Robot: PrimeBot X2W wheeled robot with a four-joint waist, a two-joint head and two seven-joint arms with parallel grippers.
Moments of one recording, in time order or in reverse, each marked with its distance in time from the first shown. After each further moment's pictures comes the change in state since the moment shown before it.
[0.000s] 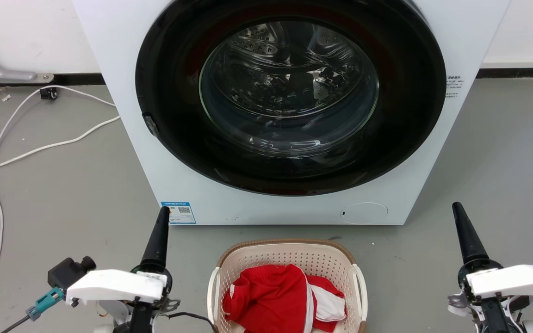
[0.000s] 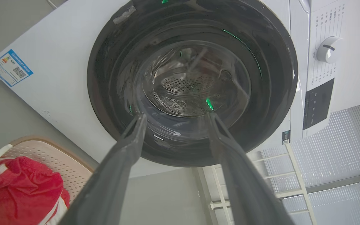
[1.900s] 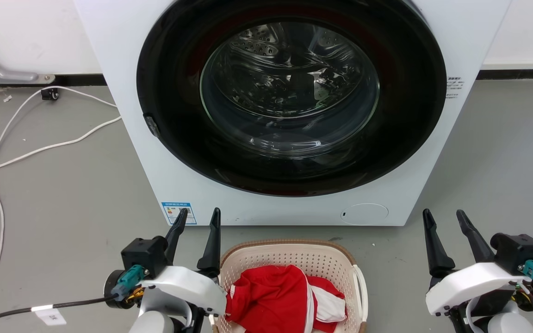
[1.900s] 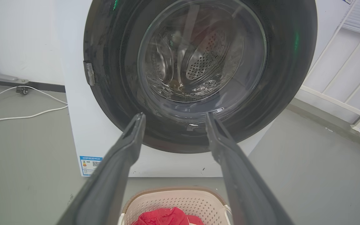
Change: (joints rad) left arm -0.048 0.006 -0.173 0.053 0.894 0.078 -0.168; right arm 0.001 0.010 0.033 -0.016 -0.953 0.000 -0.076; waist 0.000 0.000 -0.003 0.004
